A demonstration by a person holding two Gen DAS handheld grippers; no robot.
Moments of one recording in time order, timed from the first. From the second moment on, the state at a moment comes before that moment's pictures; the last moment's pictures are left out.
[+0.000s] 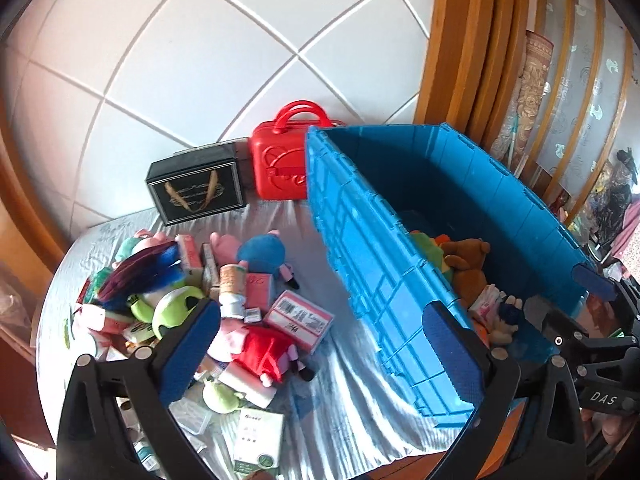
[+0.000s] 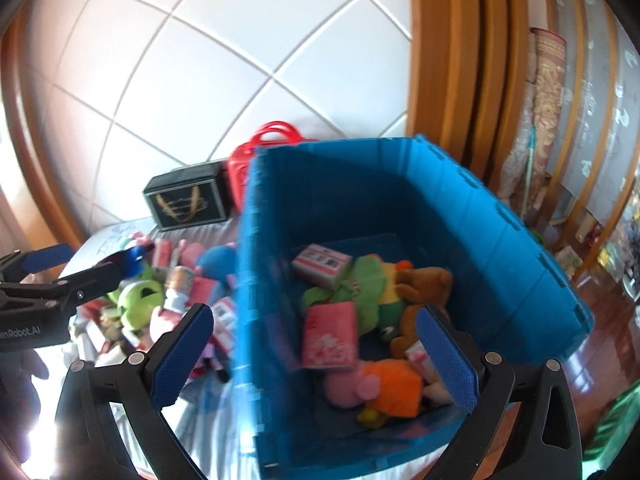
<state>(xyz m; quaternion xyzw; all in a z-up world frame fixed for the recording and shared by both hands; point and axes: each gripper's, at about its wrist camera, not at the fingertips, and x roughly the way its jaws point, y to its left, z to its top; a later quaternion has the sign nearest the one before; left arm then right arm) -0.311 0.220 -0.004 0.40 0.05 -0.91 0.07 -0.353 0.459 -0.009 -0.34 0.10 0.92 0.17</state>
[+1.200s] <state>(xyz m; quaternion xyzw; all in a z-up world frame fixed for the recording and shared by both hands) -0.102 0.123 0.030 0.37 0.09 -0.90 0.22 -0.289 0.281 0.038 -0.34 0.04 0.93 0.12</state>
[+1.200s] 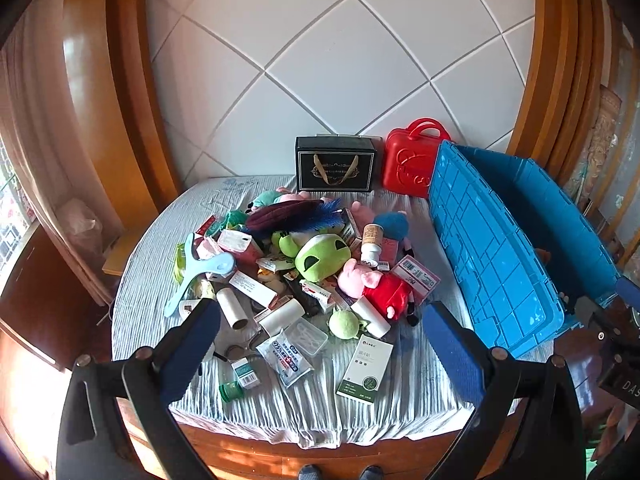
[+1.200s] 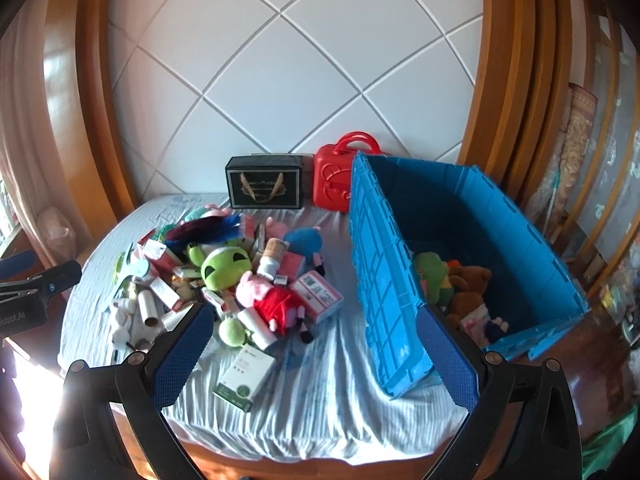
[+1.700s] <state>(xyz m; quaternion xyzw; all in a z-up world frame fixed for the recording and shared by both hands) -0.098 0.153 0.035 0.37 0.09 -0.89 0.24 -0.267 0.311 0.037 -0.34 0.05 0.93 0.11</state>
